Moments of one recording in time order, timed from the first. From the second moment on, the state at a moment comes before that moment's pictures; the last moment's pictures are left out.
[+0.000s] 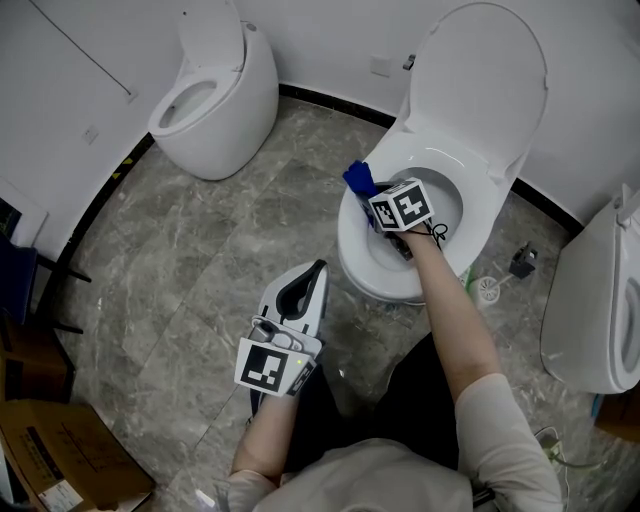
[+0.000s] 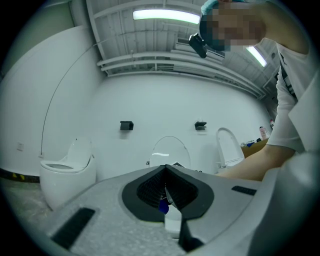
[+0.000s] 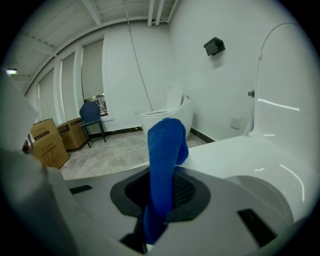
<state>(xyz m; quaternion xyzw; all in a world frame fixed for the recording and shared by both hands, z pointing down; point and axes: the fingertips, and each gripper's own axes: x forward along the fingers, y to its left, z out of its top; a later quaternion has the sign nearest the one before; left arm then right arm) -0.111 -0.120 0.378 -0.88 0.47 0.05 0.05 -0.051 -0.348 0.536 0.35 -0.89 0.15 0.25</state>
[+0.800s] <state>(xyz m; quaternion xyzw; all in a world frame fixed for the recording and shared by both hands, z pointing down) -0.112 -0.106 0.374 -0.88 0.47 0.05 0.04 -0.074 -0.303 0.533 0.31 -0.90 0.13 0.26</state>
